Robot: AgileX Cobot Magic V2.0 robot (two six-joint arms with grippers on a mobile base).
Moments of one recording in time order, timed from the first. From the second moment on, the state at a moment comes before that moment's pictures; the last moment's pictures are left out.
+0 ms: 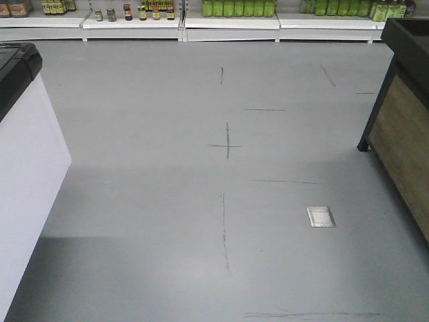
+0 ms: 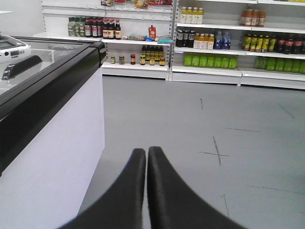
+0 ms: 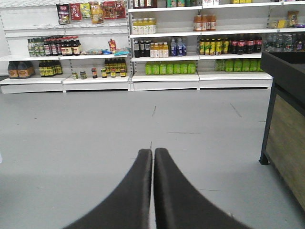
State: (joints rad) left arm 0.09 -0.01 0.02 0.10 0.18 -0.18; right arm 0.08 -0.01 0.03 -0.20 0.12 0.21
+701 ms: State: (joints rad) left arm 0.09 -0.01 0.02 0.10 0.18 -0.18; right arm 0.08 -0.01 0.03 -0.20 0.12 0.21
